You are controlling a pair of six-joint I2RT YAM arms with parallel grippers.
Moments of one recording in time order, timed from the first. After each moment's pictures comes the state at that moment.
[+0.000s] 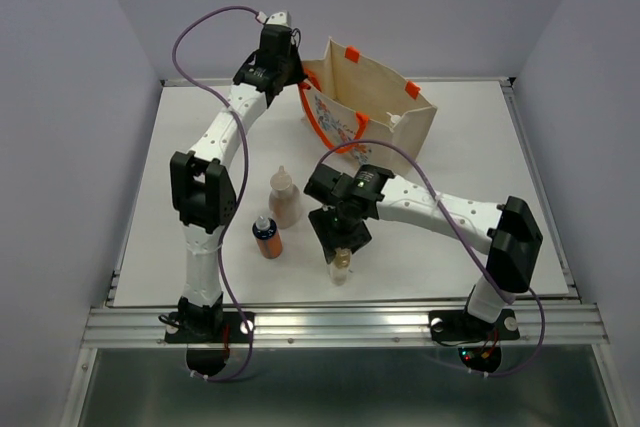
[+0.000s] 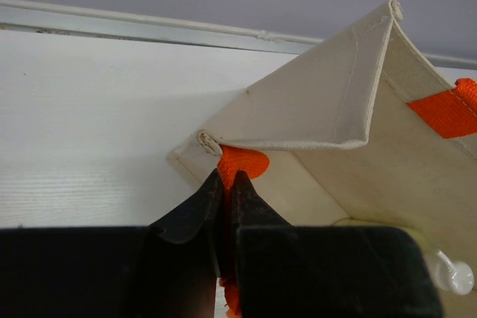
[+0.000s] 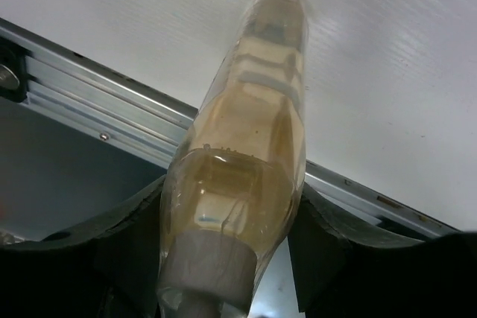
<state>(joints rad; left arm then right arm) -0.36 2.12 2.12 -0.47 -0.09 -0.45 1.05 1.71 1.49 -1.10 -0.05 0.64</state>
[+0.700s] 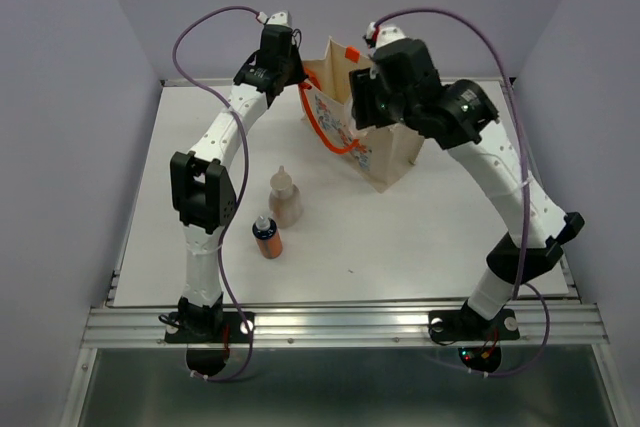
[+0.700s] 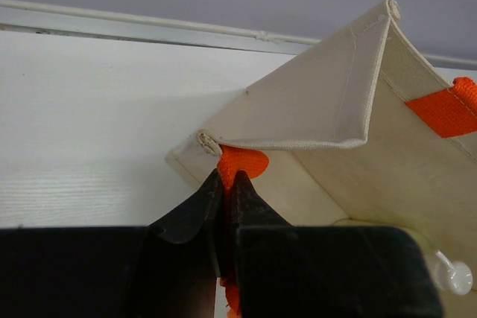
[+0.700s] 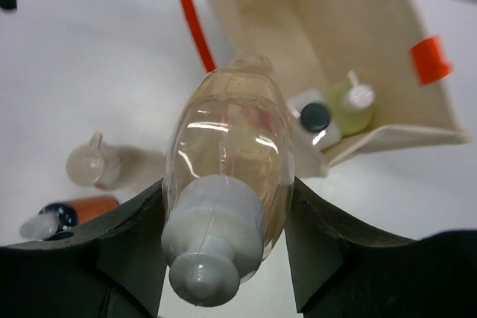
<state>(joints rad) -0.36 2.11 2.11 -0.47 -0.09 -0.45 0.81 1.70 2.20 -1.14 0.37 0.31</state>
